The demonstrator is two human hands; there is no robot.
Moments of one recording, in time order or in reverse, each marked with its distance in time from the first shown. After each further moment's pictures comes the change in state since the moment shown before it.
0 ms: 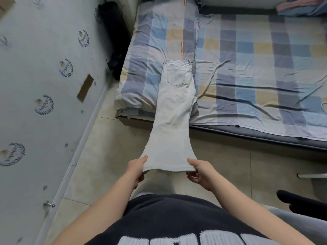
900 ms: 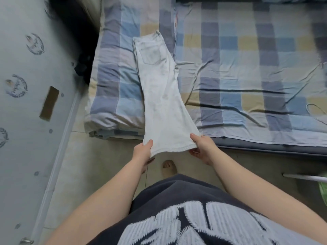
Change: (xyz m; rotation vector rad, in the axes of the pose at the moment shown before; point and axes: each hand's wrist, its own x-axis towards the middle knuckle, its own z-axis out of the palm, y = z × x) left_hand 0.087 0.195 0.163 -0.062 -0.079 0.065; right_hand 0.111 -0.235 -0.051 0.055 0.120 -0.140
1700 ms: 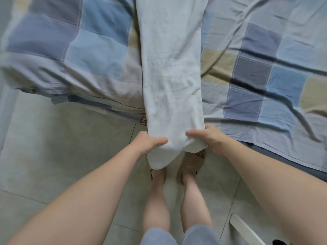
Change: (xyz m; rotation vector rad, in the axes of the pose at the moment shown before) left_hand 0.267 -0.085 0.089 0.312 -0.213 -0.108; right_hand 0.319 0.028 -0.033 -0.548 -0.282 0.150
